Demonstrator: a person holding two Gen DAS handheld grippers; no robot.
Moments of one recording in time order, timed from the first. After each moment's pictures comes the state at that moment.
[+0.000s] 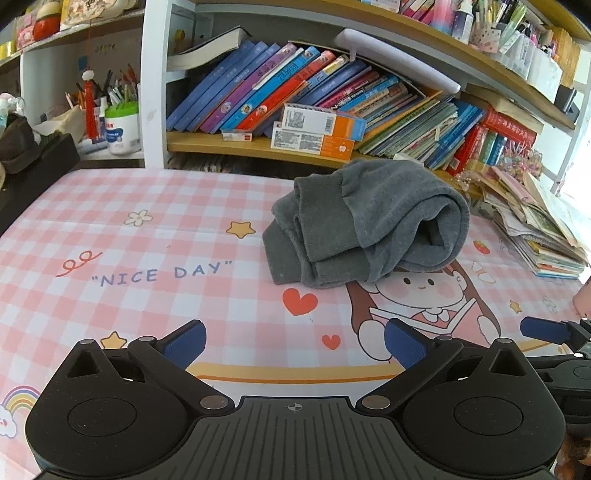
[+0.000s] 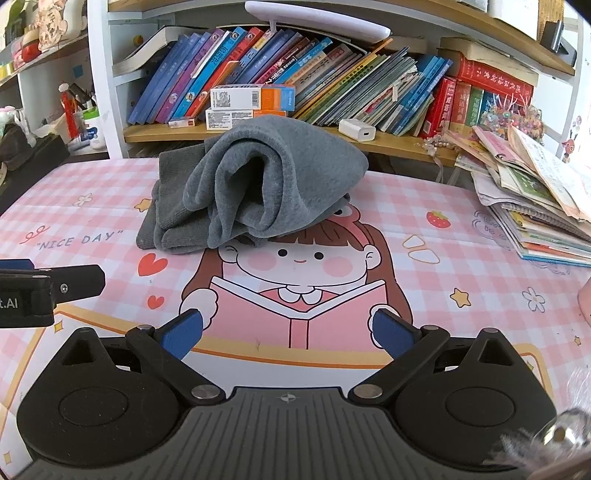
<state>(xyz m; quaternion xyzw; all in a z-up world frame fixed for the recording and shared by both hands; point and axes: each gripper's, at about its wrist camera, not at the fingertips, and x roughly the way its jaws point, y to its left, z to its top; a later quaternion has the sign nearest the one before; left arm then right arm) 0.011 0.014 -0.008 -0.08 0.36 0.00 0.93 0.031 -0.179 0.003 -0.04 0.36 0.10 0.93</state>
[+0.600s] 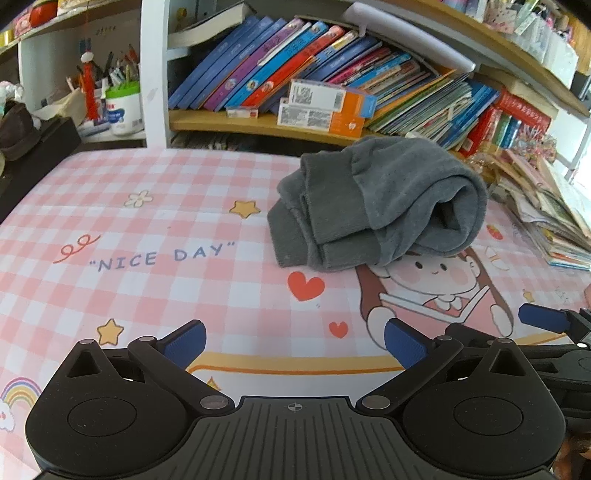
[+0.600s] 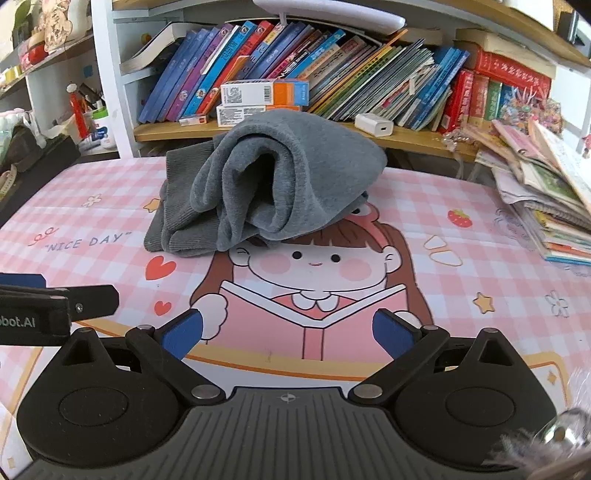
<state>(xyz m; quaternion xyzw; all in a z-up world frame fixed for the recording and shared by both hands) 0.023 0.011 -0.016 -0.08 0.39 0.02 0.92 0.047 -0.178 -0.004 -0.03 0.37 0.13 0.92</state>
